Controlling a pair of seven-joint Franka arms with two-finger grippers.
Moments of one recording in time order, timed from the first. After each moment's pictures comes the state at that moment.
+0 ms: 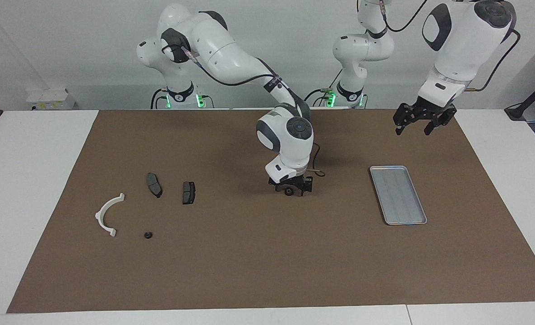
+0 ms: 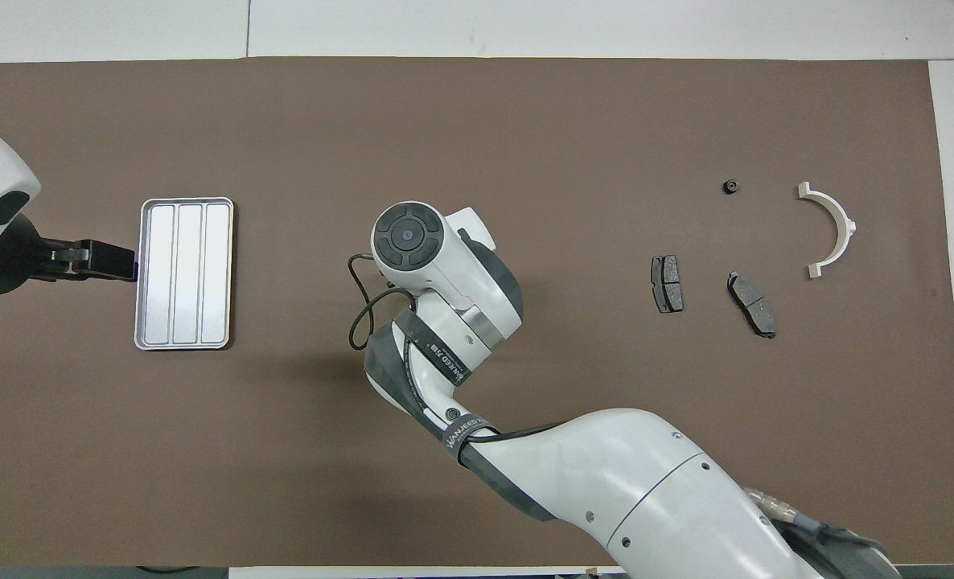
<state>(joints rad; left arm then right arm) -0.04 -0.09 -0.05 -1.80 -0.02 1.73 0.00 0.63 0.74 0.07 -1.36 -0.07 2.10 0.97</state>
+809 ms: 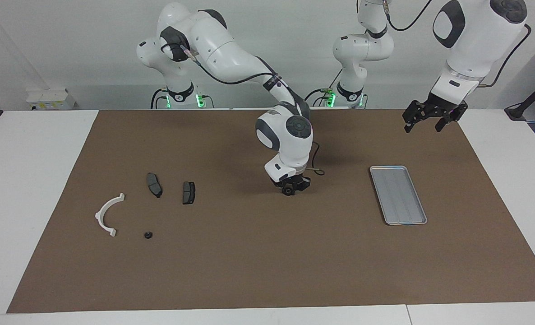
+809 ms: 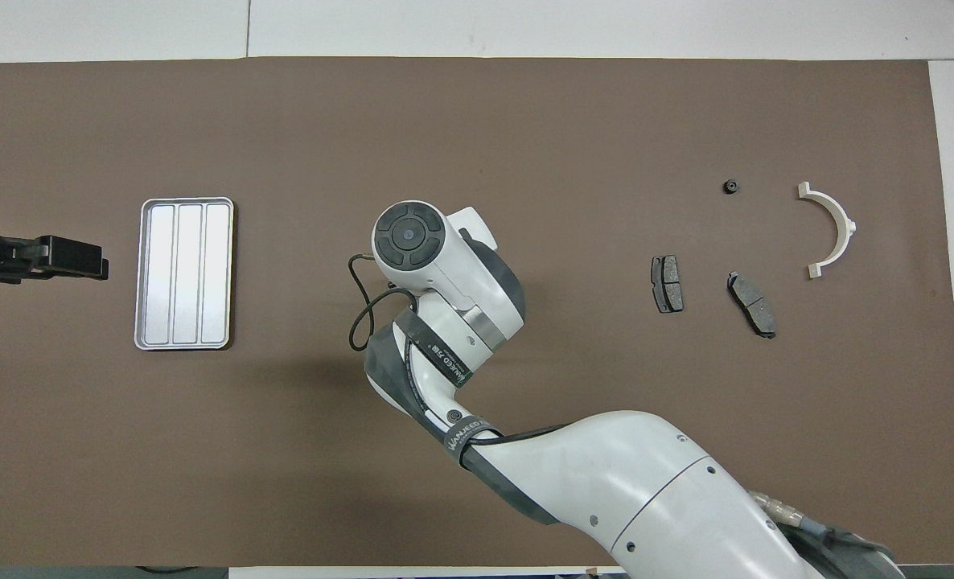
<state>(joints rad) -0.01 -0.09 -0.02 -1.78 -0.02 1.71 0.00 0.62 0.73 0.07 -1.36 -0.06 2.09 0.97</state>
